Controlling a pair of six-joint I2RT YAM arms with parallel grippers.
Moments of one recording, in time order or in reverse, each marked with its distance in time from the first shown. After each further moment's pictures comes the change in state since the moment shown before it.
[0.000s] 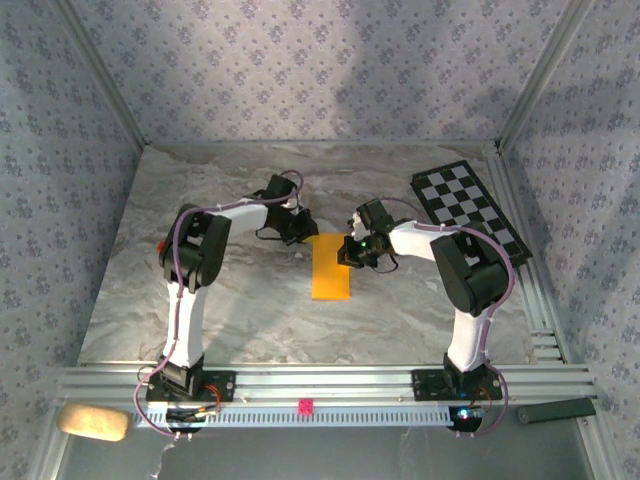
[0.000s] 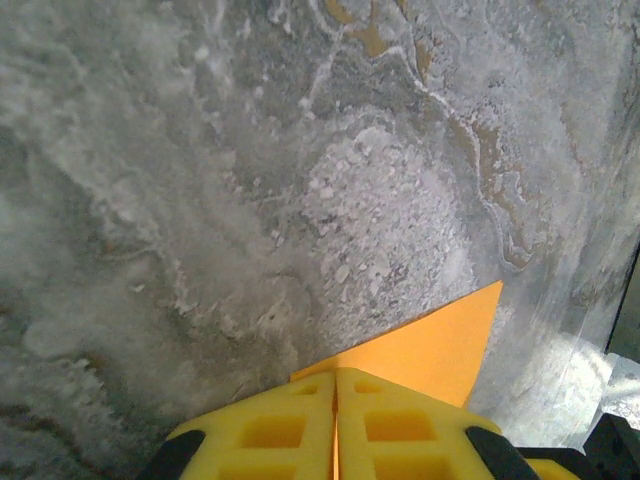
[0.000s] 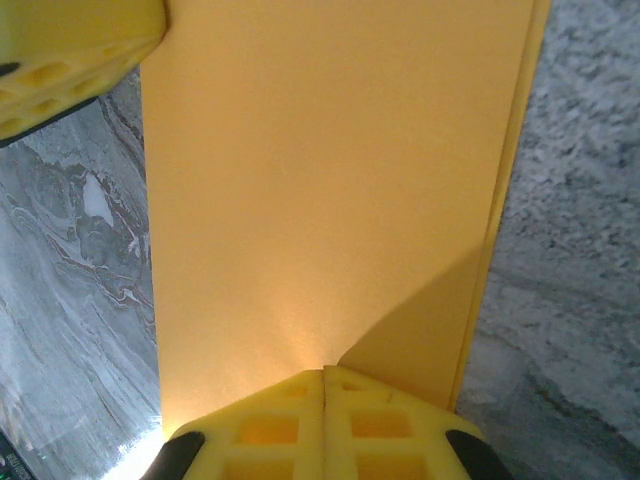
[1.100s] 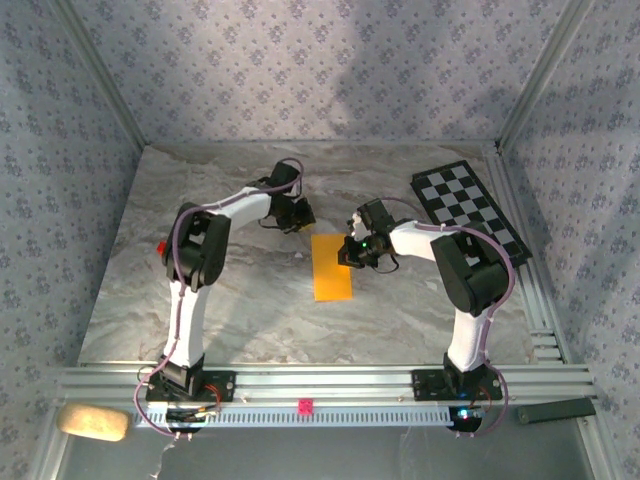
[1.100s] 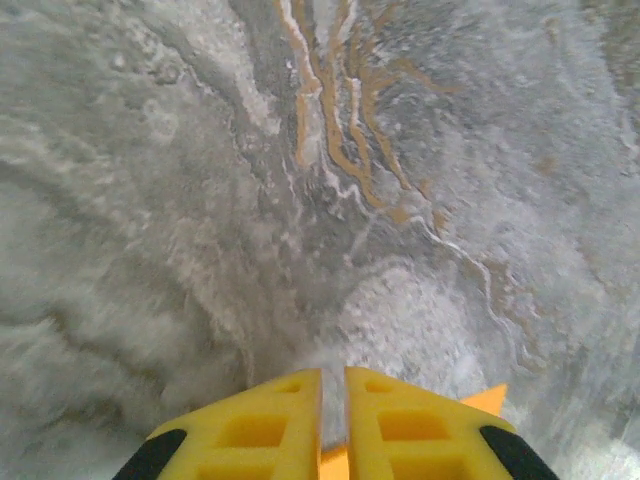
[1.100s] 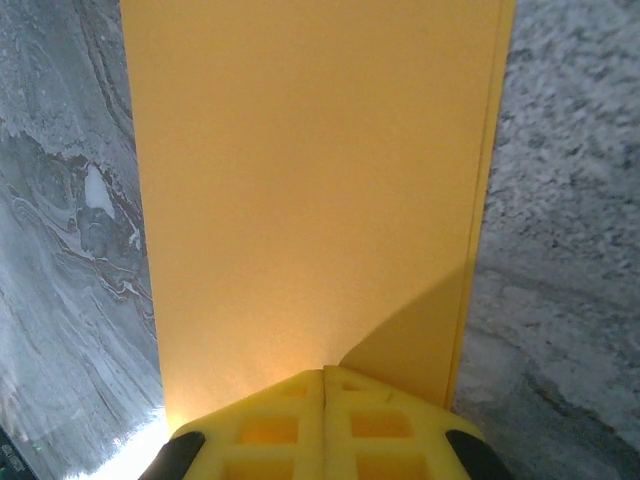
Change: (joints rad) left arm -0.013 -0.005 0.143 -0.161 -0.216 -0.034; right arm -0.008 -0.002 -0.002 -0.002 -0.011 -0.026
